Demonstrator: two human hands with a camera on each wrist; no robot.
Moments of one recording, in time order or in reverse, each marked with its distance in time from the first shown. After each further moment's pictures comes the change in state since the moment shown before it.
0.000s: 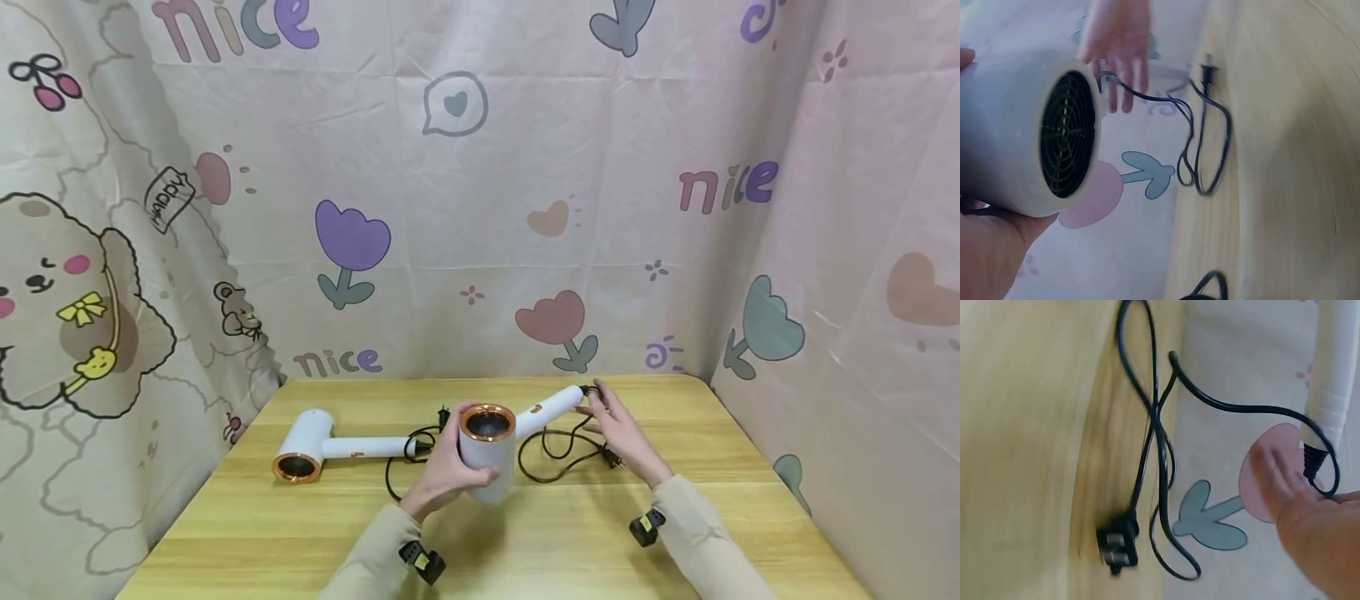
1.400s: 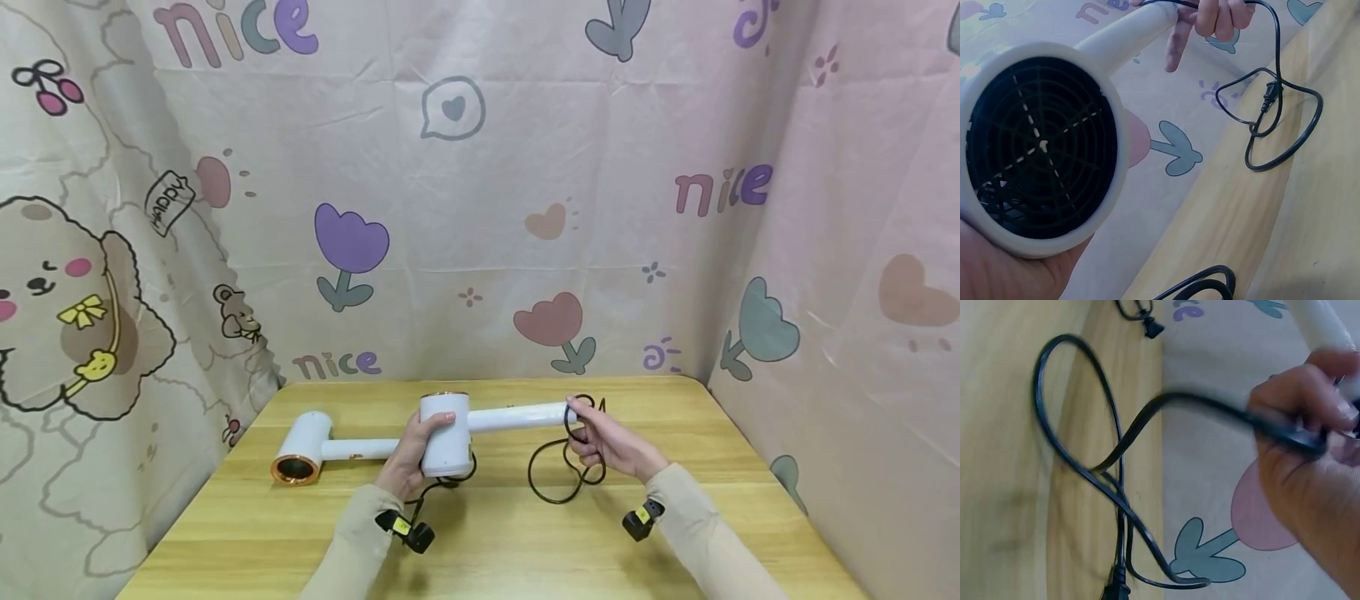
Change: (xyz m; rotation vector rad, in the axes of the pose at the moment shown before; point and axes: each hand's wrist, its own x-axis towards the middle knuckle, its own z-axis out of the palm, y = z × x) left_hand 0.014 -0.021 -0.039 -0.469 0.247 -0.498; right_hand -0.002 -0.025 0.003 0.363 -0.478 0.267
